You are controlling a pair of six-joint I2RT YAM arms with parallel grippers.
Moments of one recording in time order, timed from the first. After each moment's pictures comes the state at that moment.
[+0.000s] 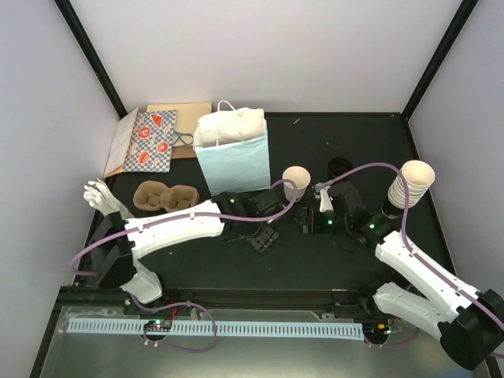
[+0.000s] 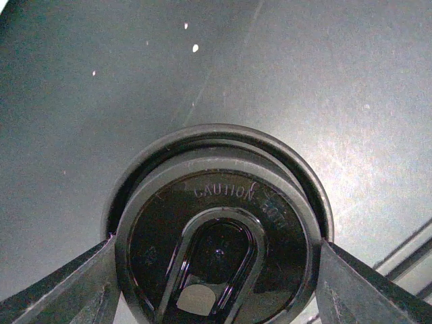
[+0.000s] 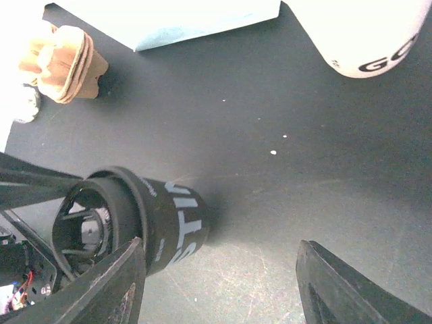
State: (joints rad) left arm -1.09 1.52 1.21 -0.91 -0.11 -0.33; right arm 0.59 0.95 0.68 -0.51 -0.28 0.55
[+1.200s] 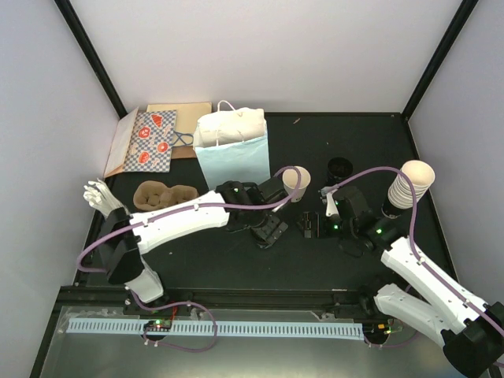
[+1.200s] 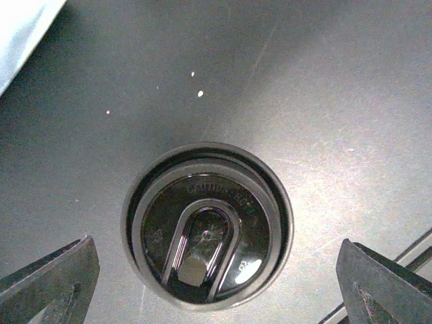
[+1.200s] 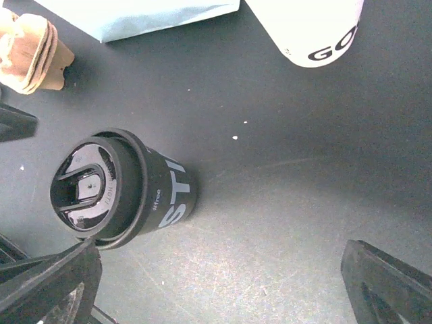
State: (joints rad) left arm -1.05 1.63 1.37 -0.94 -0.10 -0.33; right arm 0.58 0.87 0.68 -0.64 -0.20 0.50
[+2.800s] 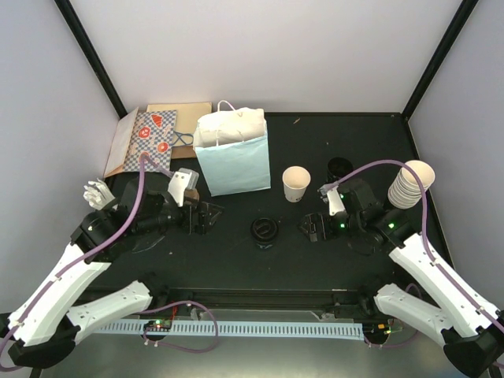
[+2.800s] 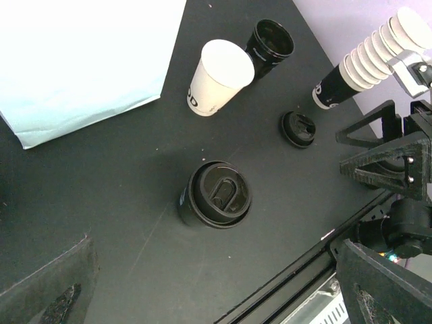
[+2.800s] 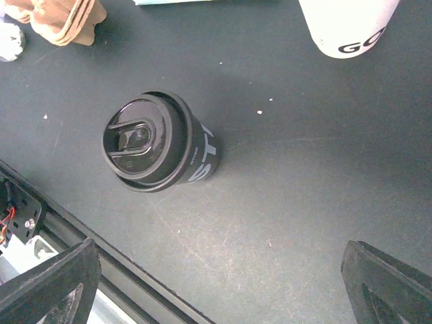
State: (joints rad) left arm -0.72 0.80 1.18 -1.00 0.11 -0.50; right arm 0.59 0.87 0.88 -0.90 -0.25 0.37
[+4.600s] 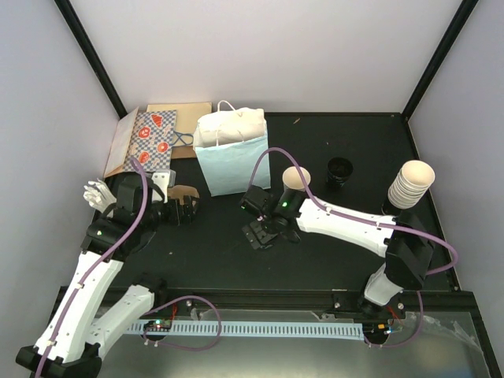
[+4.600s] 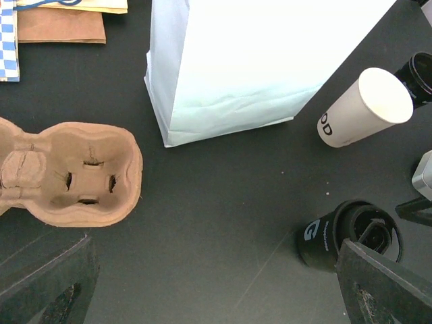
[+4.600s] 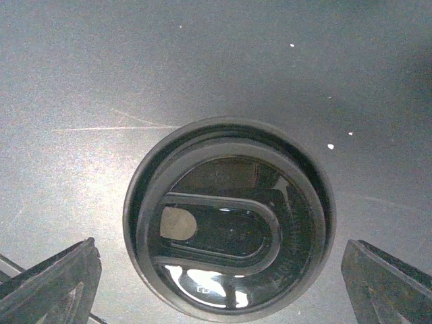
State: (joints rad) left arm -0.31 0.72 0.94 -0.90 0.12 -0.32; right arm 1.06 1.61 1.28 -0.93 0.14 0.41
